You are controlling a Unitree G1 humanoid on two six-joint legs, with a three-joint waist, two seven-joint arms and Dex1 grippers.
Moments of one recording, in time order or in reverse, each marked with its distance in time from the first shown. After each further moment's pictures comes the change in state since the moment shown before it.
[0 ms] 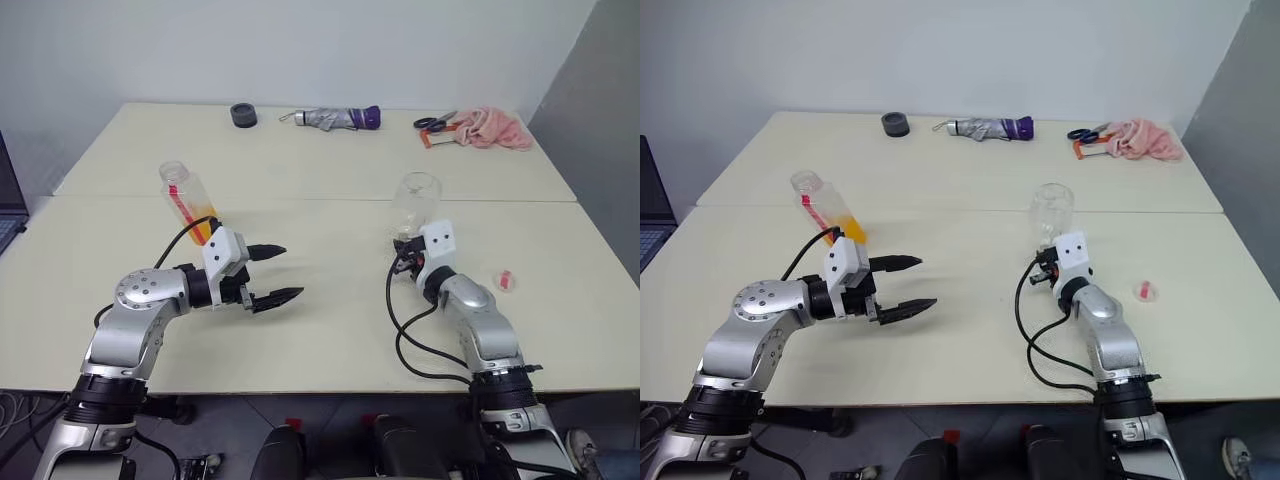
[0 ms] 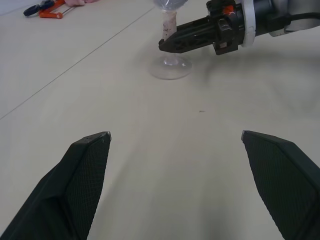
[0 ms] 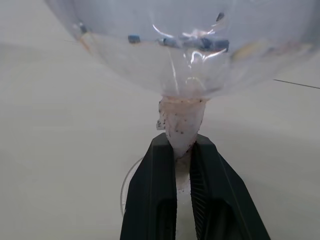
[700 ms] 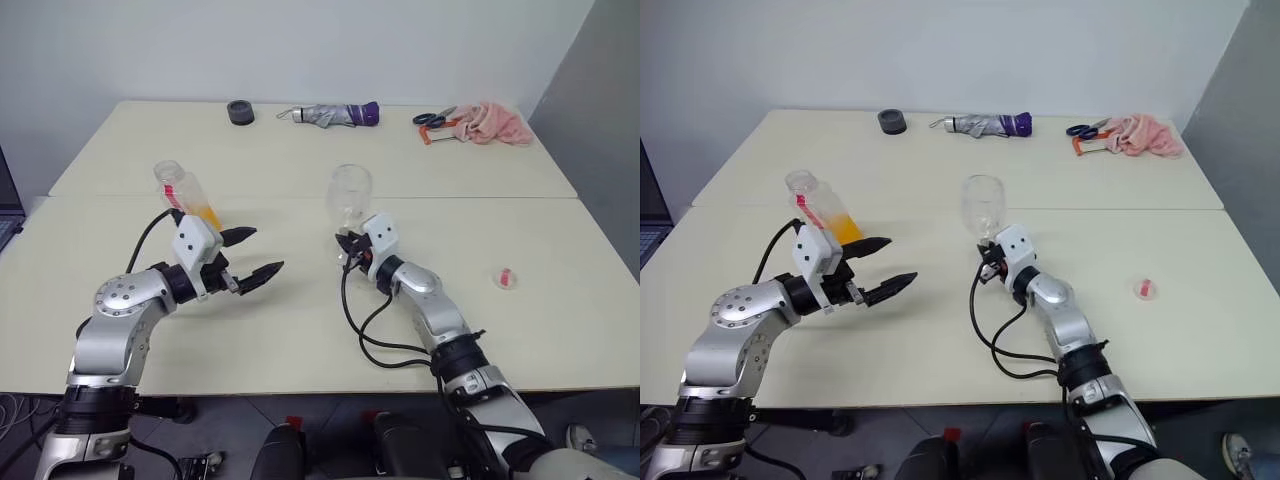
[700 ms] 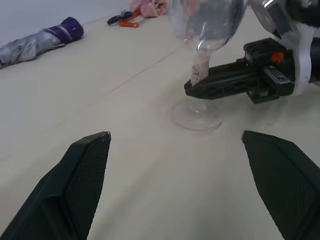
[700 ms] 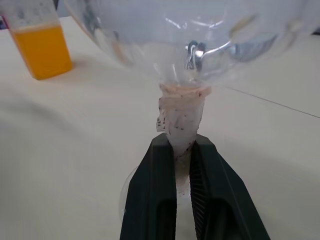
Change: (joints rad) left arm 0.068 -0.021 0.151 -0.061 -0.034 0.029 0.202; right arm -0.251 0.113 0.124 0.452 -0.008 -0.341 0.147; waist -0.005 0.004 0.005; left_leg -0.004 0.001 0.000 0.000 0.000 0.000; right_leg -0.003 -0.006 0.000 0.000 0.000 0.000
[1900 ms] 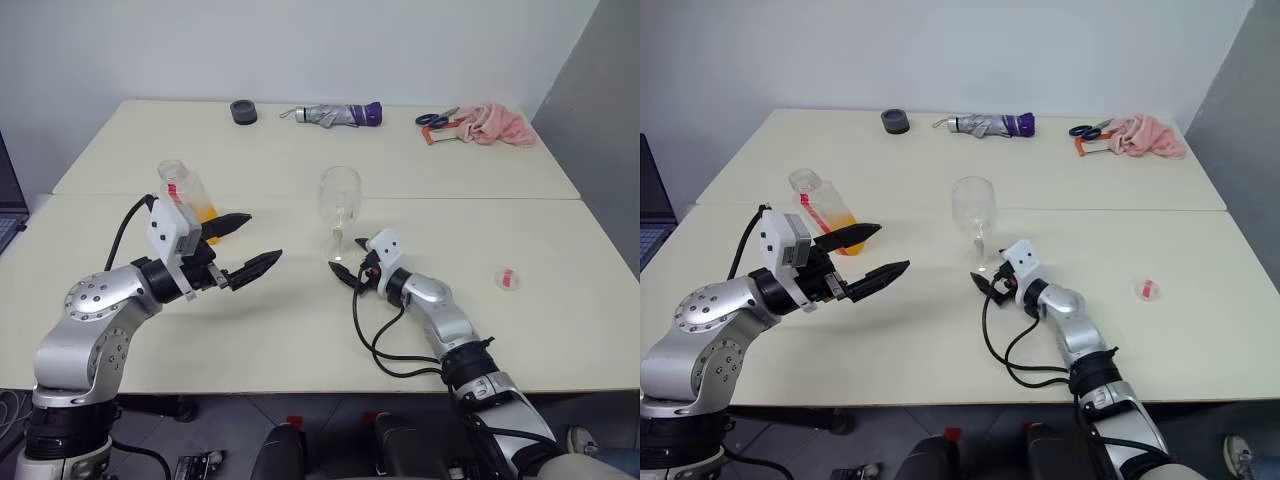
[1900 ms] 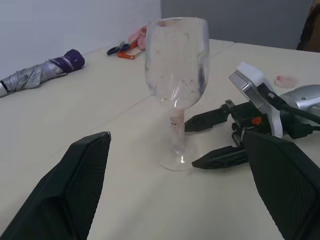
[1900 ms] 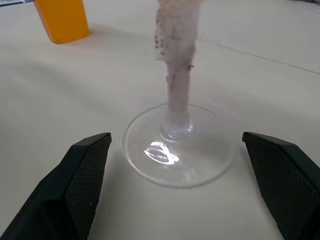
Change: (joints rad) left arm 0.035 0.032 0.070 -0.212 -0.165 0.151 0.042; right arm 0.118 -0.084 -0.003 -0.101 0.009 0.022 0.097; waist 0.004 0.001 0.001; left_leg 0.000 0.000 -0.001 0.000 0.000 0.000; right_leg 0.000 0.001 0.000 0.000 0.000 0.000
